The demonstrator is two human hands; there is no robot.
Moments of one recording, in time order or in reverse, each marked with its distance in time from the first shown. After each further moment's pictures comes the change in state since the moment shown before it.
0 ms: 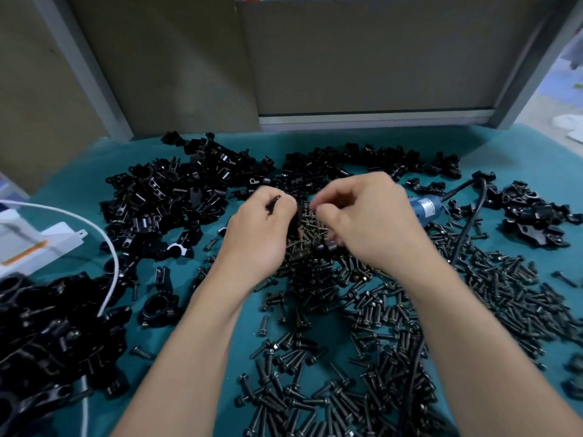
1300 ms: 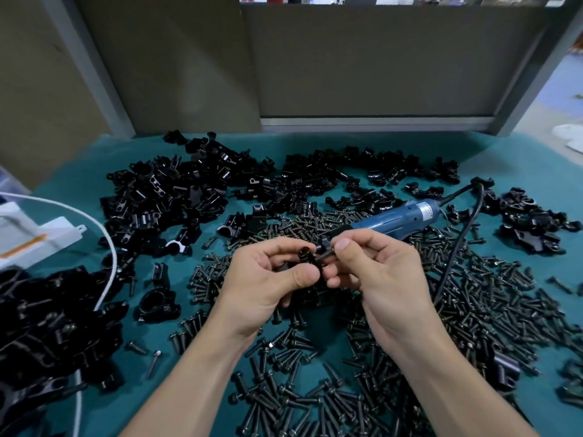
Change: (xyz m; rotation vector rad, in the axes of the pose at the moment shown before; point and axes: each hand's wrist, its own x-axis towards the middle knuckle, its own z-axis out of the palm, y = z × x) left_hand -0.048 -0.032 0.010 -0.585 -0.228 -0.023; right_hand -0.062 0.028 0.028 1.011 0.109 0.229
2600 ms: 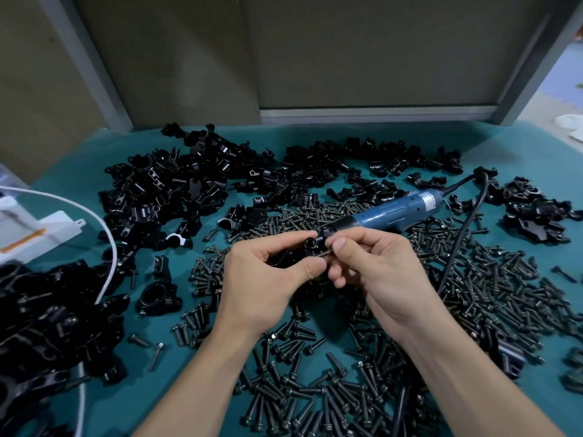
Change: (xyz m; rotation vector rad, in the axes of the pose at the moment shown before) left_hand -0.002 -0.008 0.001 0.239 0.156 0.211; right_hand 0.007 0.007 -0.011 -0.017 -0.120 0.079
